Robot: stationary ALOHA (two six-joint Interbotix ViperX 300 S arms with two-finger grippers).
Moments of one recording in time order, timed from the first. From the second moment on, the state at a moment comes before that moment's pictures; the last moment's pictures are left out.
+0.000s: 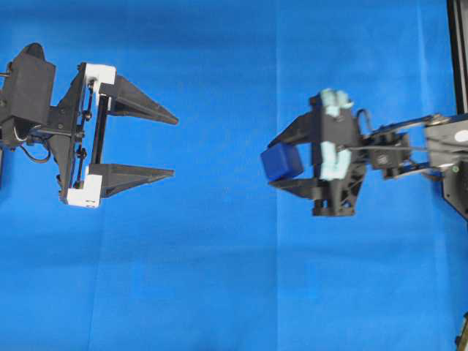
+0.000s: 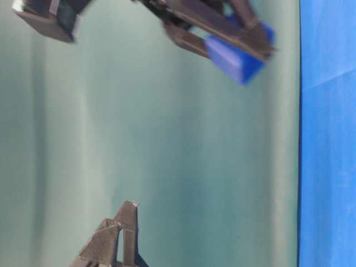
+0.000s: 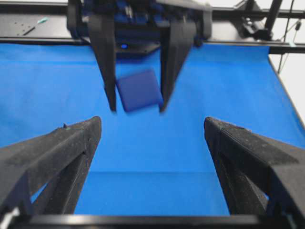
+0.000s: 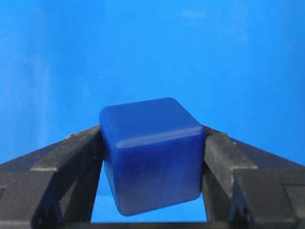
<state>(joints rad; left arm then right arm) -0.06 -0.47 0.86 0.01 -0.27 -0.05 0.09 -0.26 0.75 -0.41 0.16 0.61</state>
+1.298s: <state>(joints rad) -0.05 -0.47 0.86 0.01 -0.27 -0.06 0.12 0.21 0.70 -0.36 -0.25 0.61</state>
